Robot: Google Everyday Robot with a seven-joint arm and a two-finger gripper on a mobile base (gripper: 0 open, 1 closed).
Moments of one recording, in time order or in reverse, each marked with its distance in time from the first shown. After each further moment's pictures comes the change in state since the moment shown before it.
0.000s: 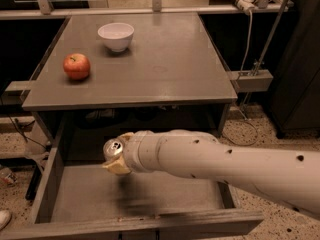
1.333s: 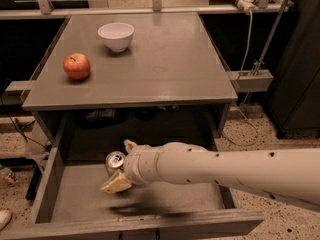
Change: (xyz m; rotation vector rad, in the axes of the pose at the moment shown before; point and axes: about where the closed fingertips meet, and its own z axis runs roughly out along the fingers) arm 0.042 0.020 0.039 -0.072 0.011 0.021
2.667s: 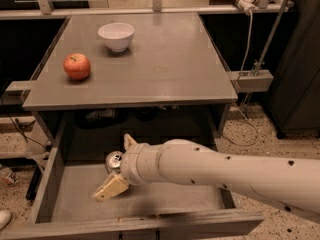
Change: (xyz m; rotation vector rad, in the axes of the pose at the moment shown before) arm -0.029 0.014 -0.023 -0.027 -0.048 0.029
